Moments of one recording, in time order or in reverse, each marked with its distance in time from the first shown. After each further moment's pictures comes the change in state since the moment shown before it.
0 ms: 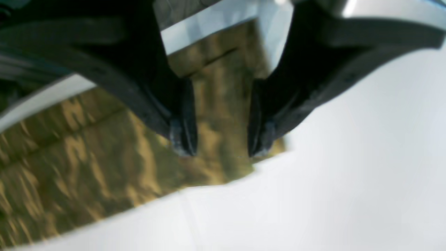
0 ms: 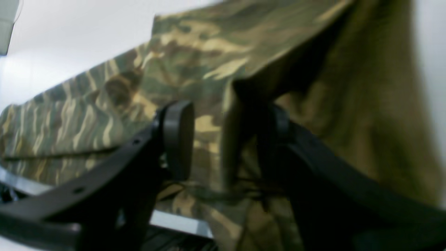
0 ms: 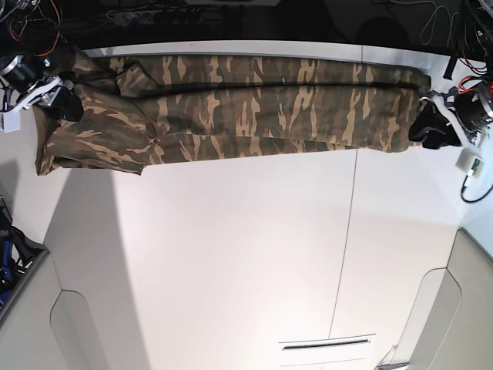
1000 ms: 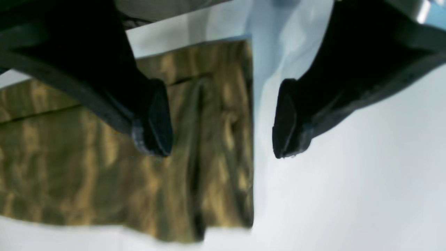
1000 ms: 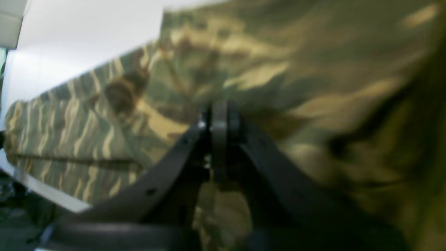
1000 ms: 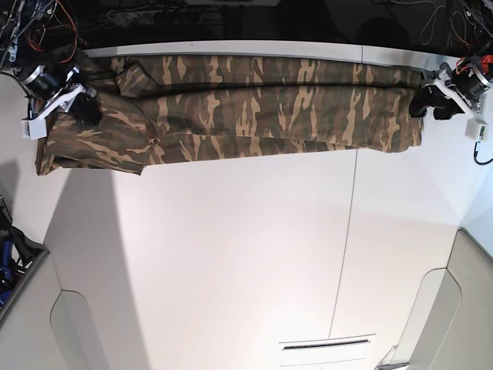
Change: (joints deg) left arm 2.7 5.8 -2.5 -13.3 5.4 0.0 -9.0; right arm 2.9 0.0 -11.2 -8.6 -3.7 0.2 6.3
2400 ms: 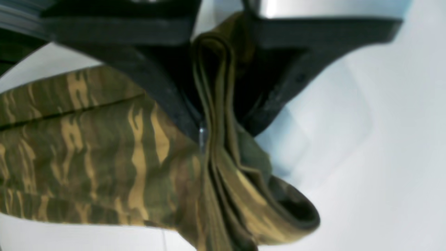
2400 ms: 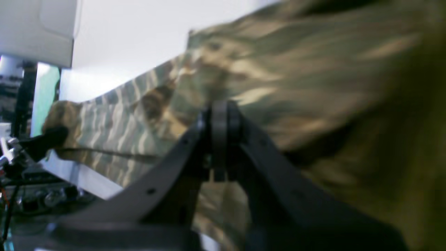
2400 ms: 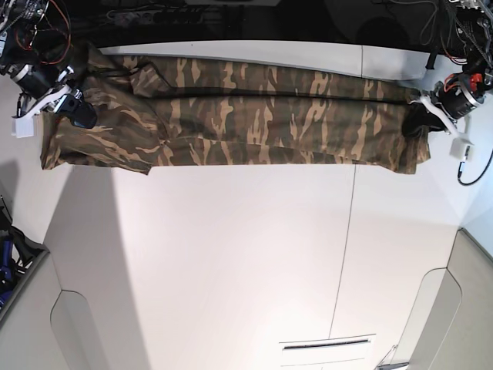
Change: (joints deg) left arm -6.2 -0.4 4.5 0.4 -1.2 -0.2 2.4; right arm 0.0 0.0 6.9 0.9 13.1 0.0 -8.1
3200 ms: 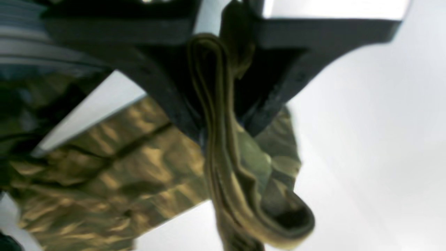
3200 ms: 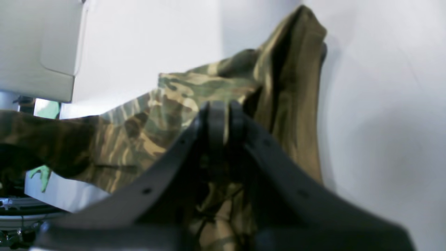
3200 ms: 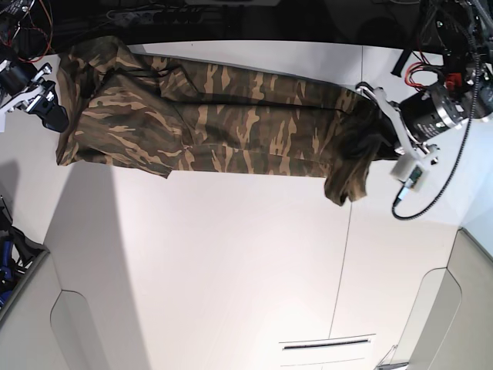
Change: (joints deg) left arm 0.2 4.4 13.1 33.1 -1.9 3.4 9.9; right arm 0.1 0.0 7.1 0.4 2.8 0.2 -0.6
